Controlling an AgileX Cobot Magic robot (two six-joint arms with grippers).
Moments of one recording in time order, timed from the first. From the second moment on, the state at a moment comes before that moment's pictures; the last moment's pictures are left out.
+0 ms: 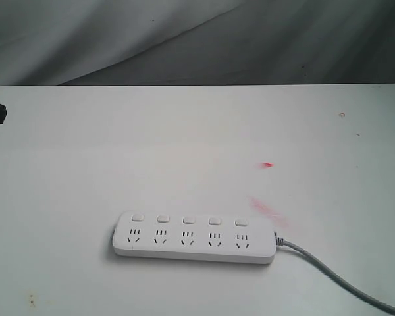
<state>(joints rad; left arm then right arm) 0.51 1.44 -0.99 -1.04 1.22 1.94 -0.05 0.00 0.00 0.01 0.35 -0.02</state>
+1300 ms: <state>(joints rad) 0.06 2.00 -1.07 -0.95 1.04 2.09 -0.05 0.00 0.00 0.01 0.35 -0.02</state>
